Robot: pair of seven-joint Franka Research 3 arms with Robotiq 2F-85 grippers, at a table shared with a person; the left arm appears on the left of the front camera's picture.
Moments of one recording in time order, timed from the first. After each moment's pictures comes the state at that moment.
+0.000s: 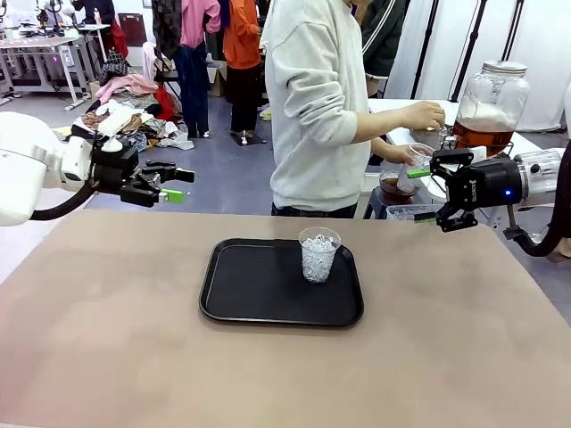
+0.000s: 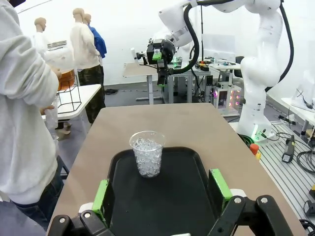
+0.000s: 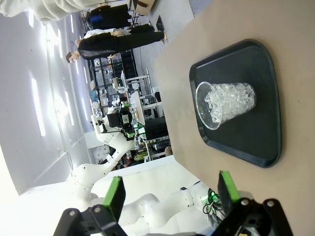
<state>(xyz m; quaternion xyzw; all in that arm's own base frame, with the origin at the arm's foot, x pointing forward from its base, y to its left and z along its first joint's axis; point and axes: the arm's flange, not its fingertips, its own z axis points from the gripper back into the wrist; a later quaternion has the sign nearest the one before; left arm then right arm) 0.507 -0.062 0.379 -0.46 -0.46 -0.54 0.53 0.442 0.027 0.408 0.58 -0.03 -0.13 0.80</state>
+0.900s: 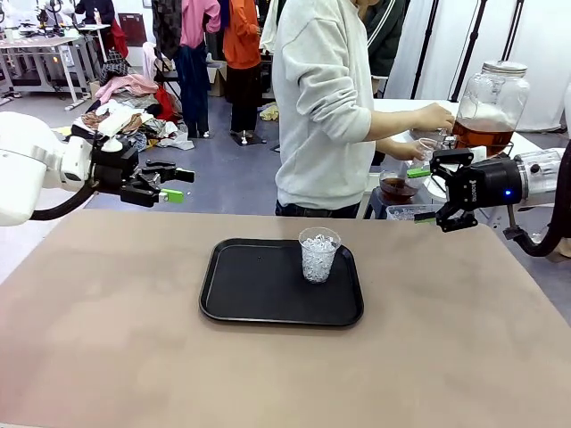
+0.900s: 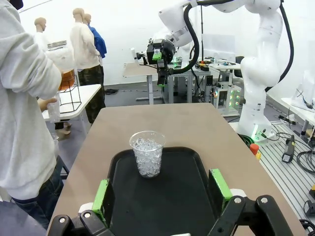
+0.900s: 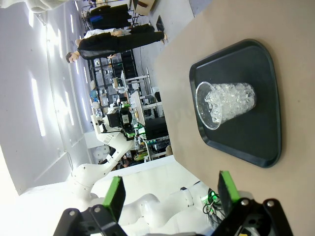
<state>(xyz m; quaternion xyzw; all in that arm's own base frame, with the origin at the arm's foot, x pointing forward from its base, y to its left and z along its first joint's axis) 0.507 -0.062 0.379 -0.46 -0.46 -0.54 0.53 0.442 0.027 0.408 0.58 -0.03 -0.13 0.80</state>
